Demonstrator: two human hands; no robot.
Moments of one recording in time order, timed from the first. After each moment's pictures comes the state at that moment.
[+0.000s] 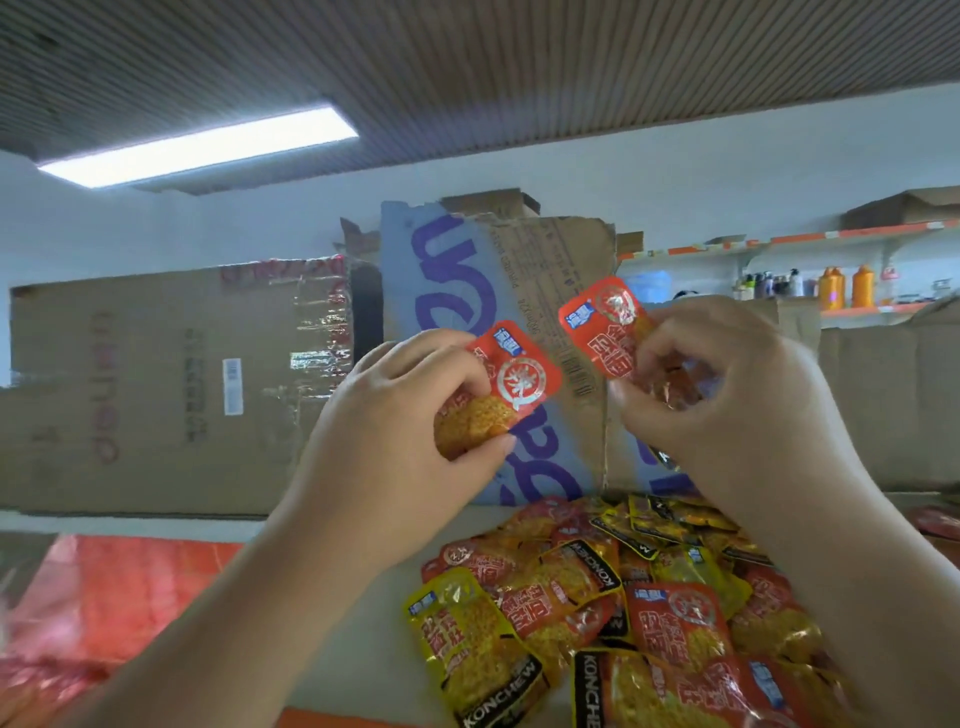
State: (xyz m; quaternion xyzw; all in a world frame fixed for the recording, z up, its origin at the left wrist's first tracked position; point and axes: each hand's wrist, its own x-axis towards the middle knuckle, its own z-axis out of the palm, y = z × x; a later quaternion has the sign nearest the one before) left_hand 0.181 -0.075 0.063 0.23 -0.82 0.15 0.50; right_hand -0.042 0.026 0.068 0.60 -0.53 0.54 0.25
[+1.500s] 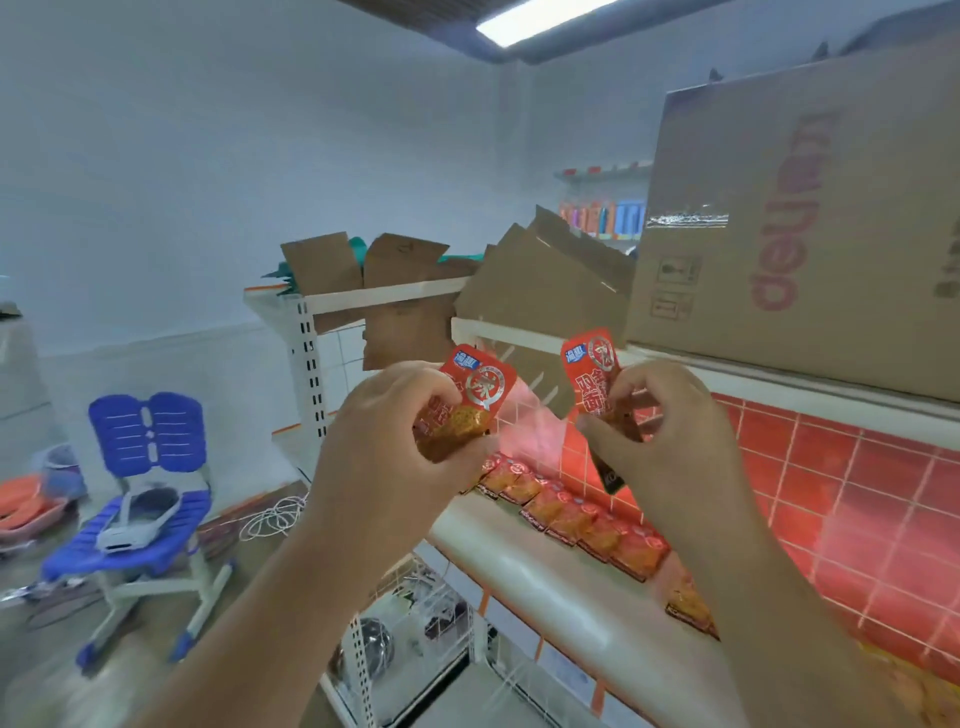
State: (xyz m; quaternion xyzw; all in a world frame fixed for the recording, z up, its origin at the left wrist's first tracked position) left_hand 0.819 -0.156 -0.075 0.56 -0.67 0.12 0.47; right_hand 0.588 -0.226 -0.082 0.71 -0.40 0.57 -0.10
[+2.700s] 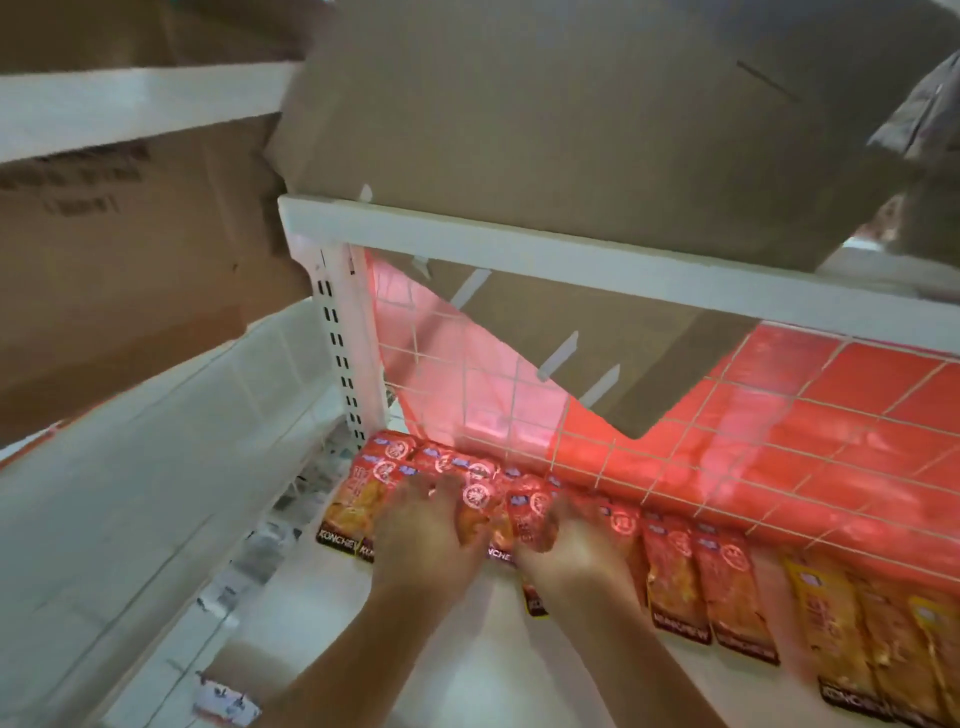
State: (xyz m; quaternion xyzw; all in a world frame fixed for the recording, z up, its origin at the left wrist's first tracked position) left_hand 0.900 -0.616 -0.381 0.59 -0.77 -0.07 0.24; right_hand 0.736 -0.559 -0.344 0.52 -0.80 0.20 -0.23
